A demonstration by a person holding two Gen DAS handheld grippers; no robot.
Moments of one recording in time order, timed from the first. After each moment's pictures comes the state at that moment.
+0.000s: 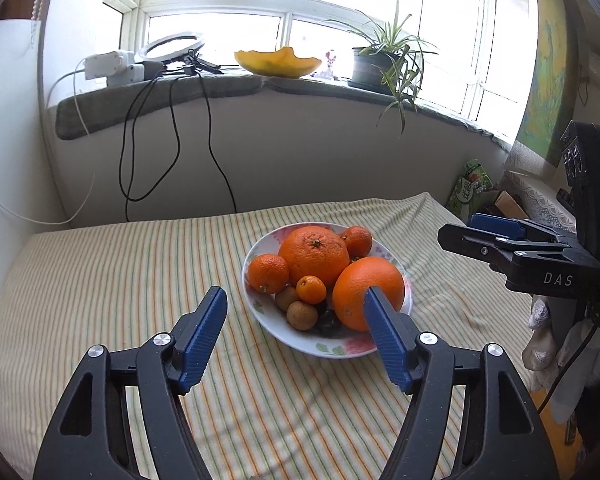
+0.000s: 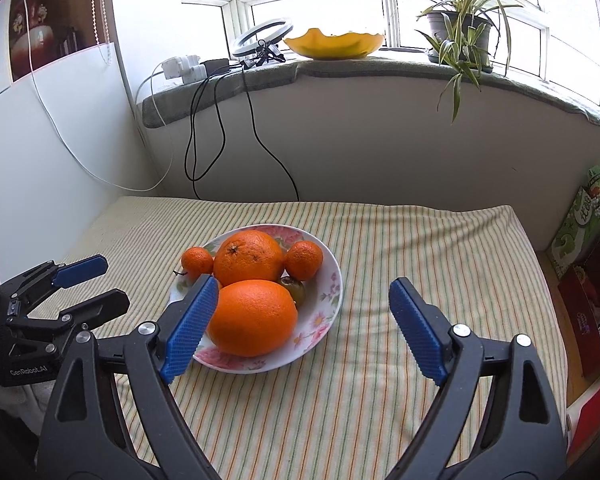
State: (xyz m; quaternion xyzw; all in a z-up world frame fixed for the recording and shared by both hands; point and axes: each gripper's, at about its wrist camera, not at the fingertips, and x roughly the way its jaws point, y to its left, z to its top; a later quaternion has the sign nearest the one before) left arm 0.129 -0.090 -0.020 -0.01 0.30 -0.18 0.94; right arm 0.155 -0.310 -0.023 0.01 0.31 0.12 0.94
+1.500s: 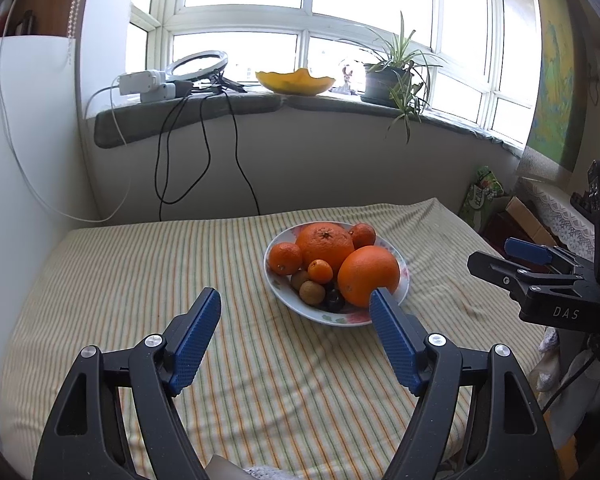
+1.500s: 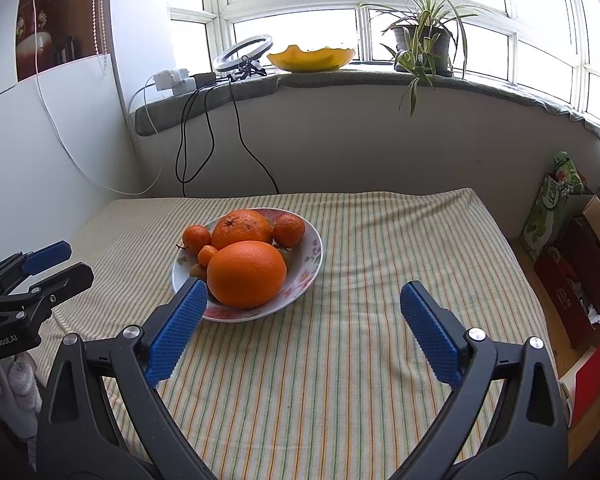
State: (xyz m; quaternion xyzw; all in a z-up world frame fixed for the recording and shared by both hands) left arm 0.078 -0.085 -0.011 0.00 0.27 -0.14 0.95; right arm 0.091 -0.316 -0.030 0.02 0.28 0.08 0.96
